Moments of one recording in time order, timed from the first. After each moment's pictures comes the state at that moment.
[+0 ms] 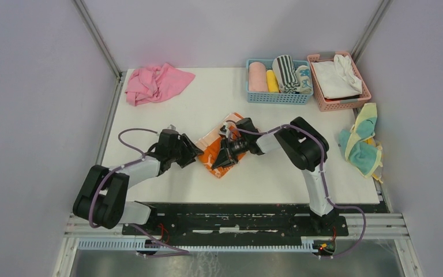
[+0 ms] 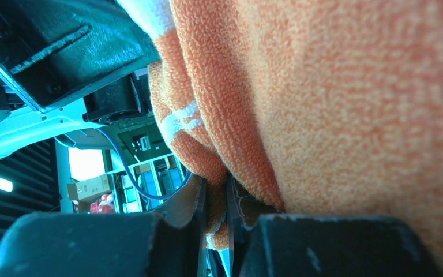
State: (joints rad) left arm -0.34 1.33 0.47 0.07 0.16 -0.93; right arm 0.63 2.18 1.07 0.34 -1.07 0.86
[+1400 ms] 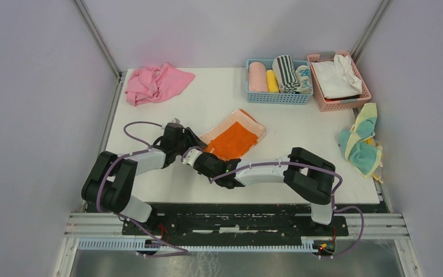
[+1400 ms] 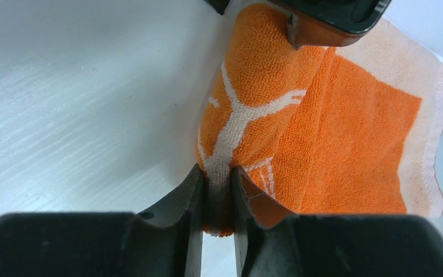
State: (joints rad) left arm -0.35 1.51 0.57 0.16 0.15 -0.93; right arm 1.20 1.90 1.15 -0.14 0.50 -0.16
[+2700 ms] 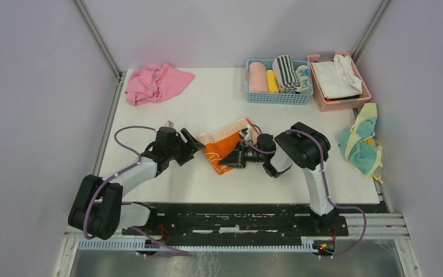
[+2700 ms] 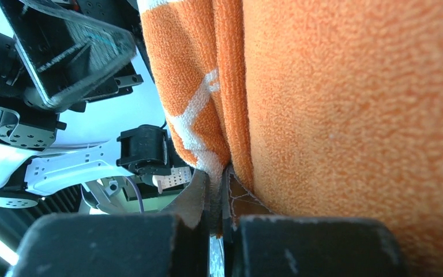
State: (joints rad) left arm -0.34 1.25 0.48 0.03 0.17 -0.95; right arm 0.60 2.18 0.65 1.26 -0.80 1.27
